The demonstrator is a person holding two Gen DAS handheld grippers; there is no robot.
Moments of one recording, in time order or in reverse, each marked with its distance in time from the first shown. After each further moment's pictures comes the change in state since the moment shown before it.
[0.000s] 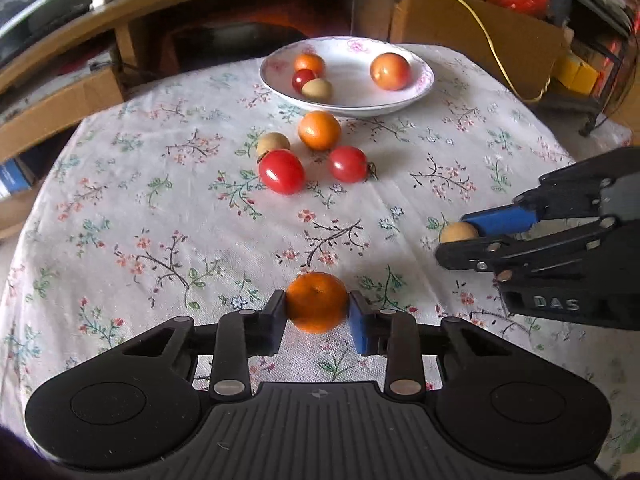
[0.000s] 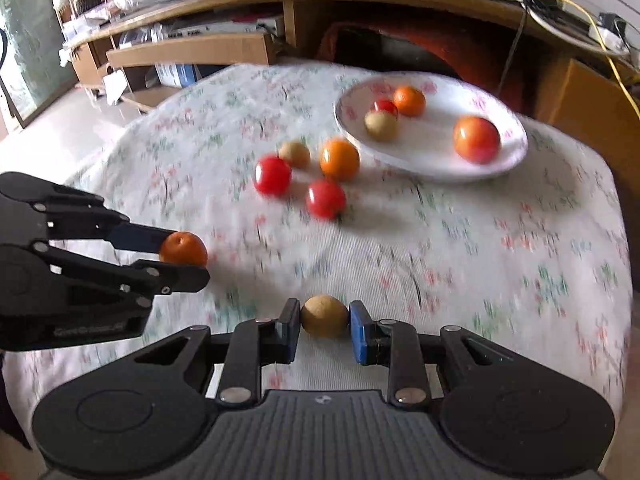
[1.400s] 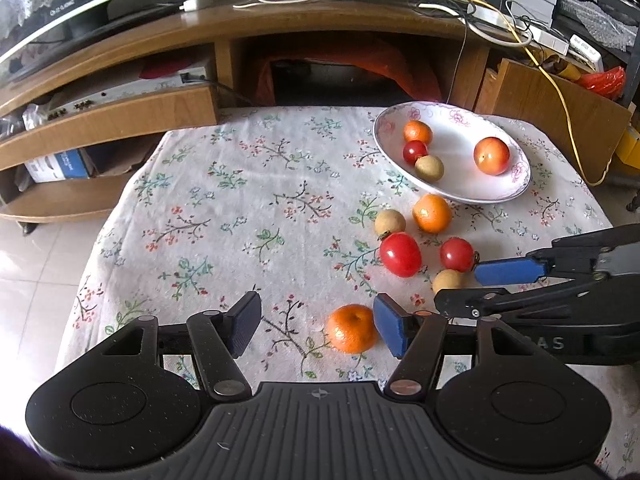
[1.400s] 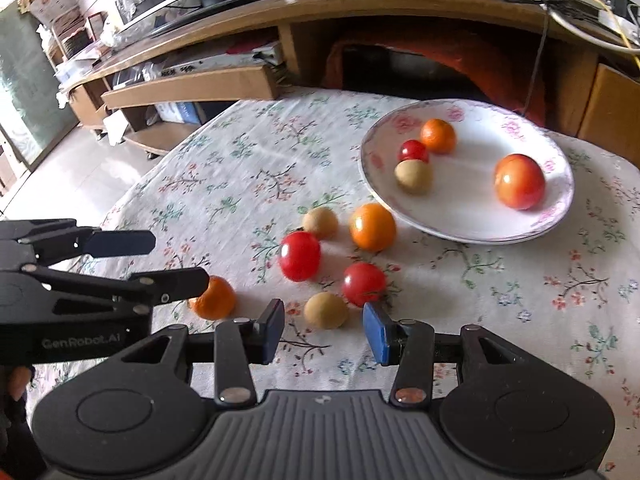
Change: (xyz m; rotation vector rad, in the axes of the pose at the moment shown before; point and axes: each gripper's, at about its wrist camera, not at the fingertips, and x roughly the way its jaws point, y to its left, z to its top) left arm -0.013 0.068 0.030 -0.187 -0.065 0.101; right arm 0.028 0.010 0.058 0.108 -0.024 0.077
